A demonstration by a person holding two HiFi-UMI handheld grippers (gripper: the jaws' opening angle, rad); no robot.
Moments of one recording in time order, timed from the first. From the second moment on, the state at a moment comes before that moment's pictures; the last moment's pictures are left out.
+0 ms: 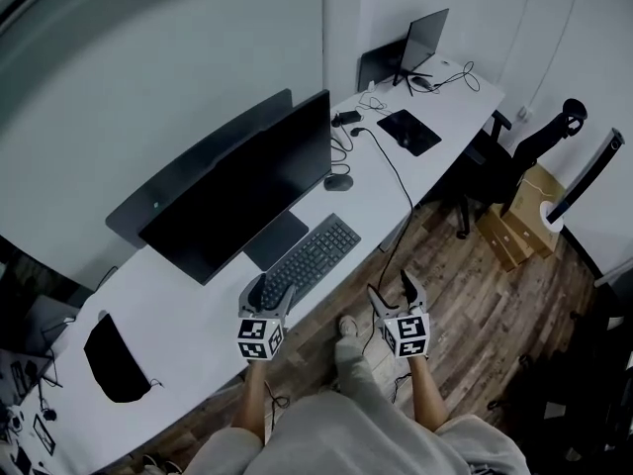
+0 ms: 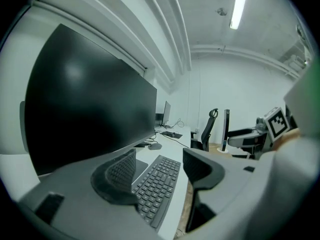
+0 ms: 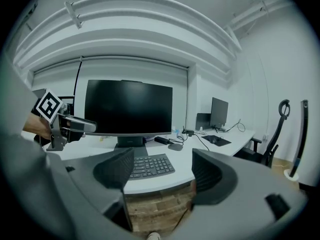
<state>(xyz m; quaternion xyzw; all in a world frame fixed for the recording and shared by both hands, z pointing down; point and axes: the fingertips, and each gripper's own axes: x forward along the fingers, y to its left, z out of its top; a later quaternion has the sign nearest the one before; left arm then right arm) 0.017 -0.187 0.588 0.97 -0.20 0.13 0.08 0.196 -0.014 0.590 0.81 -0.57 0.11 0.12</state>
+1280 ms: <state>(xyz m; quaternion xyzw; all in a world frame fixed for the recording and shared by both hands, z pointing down) 0.222 -0.310 0.620 0.95 -0.25 0.17 0.11 0.425 -0.188 0.610 0.76 -0.63 0.13 0.13</state>
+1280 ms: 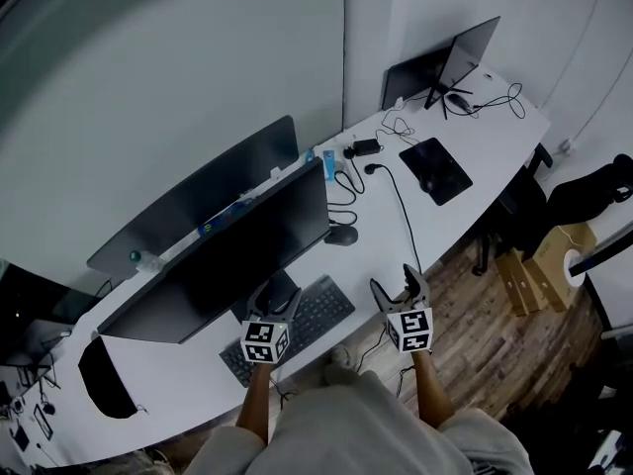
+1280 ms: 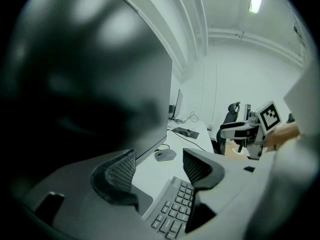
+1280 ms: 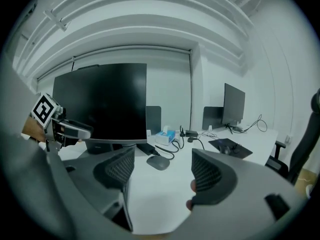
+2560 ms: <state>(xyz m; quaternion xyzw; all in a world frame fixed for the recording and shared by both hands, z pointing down) -0.057 -0.303 0.636 0.84 -0.49 0.16 0.18 0.244 -0.295 0.625 0.60 -0.78 0.12 0.17</state>
